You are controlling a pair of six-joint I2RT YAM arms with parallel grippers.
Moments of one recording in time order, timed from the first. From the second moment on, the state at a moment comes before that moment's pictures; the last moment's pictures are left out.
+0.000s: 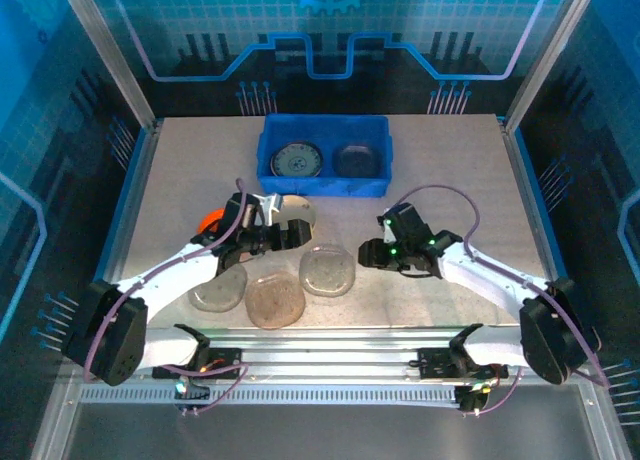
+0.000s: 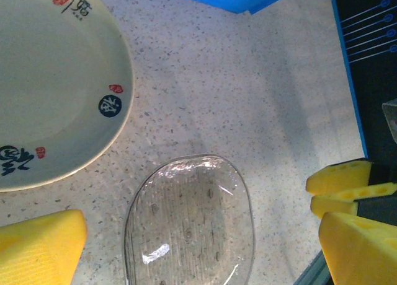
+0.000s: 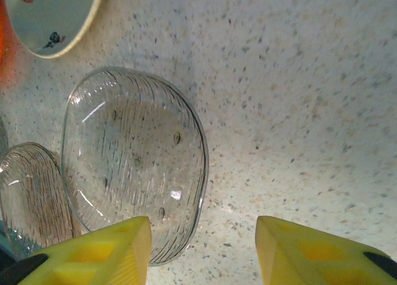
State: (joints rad) left arm -0.41 1.29 0.65 -0.06 0.42 -0.64; right arm 0.57 1.29 0.70 -0.42 -0.25 0.65
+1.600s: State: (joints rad) left arm -0.43 1.38 0.64 -0.03 0.42 -0.64; right arm 0.59 1.59 0.69 -0.21 -0.42 0.77
